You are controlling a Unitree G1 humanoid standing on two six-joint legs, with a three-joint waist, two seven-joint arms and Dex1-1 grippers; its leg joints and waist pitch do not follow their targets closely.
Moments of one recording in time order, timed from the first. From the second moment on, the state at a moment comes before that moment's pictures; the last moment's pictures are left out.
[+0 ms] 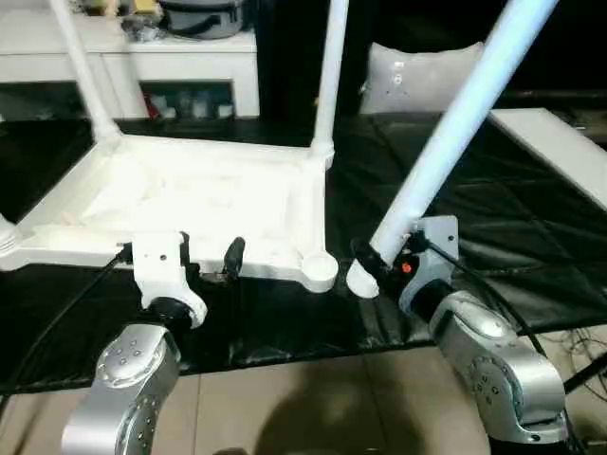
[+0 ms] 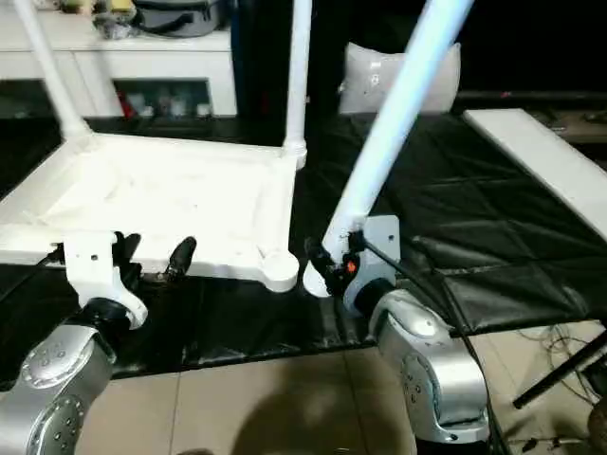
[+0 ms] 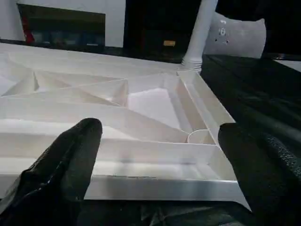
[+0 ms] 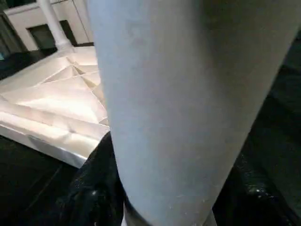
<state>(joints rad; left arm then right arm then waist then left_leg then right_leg) 0.07 0.15 0.02 -0.47 -0.26 0.53 -0.05 -0.11 -0.08 0.02 -0.31 0.34 0.71 0.24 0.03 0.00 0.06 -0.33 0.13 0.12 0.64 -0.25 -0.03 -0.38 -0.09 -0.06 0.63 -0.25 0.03</state>
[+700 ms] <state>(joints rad) 0.10 0.12 -0.02 -0.53 -0.22 0.55 -0.02 -0.15 -0.22 0.06 -0.30 0.33 0.71 0.35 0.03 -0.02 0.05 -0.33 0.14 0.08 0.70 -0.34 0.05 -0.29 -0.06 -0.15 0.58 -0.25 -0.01</state>
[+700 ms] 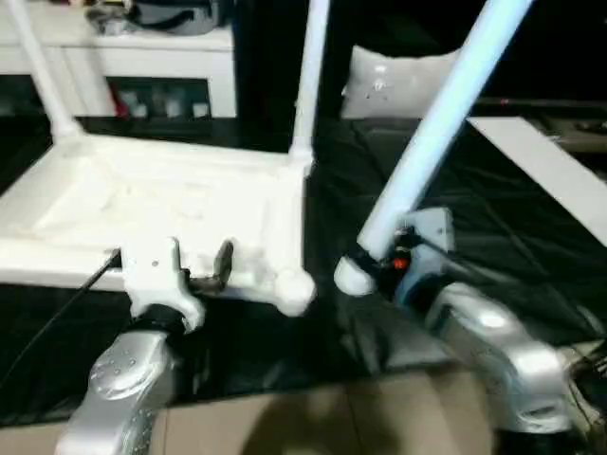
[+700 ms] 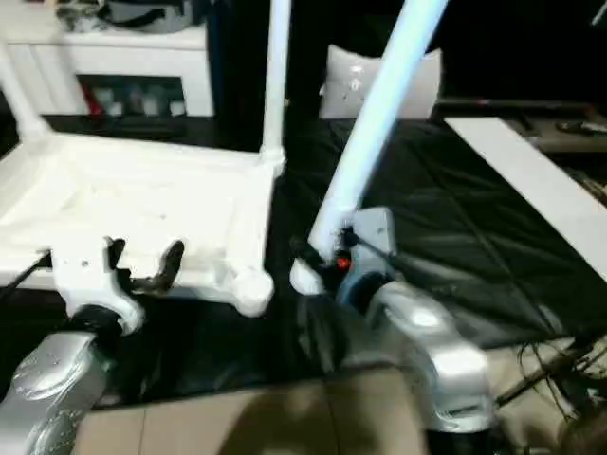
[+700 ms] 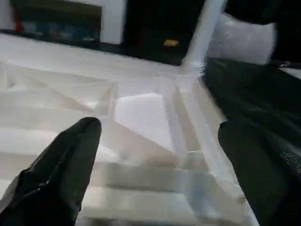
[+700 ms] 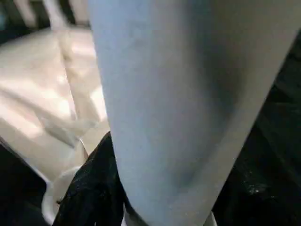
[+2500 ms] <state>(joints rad) -0.56 0.59 -0.46 0.41 -0.07 -0.02 -1.33 -0.06 -0.32 0.11 -0.29 0.27 0.47 0.51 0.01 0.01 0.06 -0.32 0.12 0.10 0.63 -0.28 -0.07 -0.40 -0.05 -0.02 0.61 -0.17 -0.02</state>
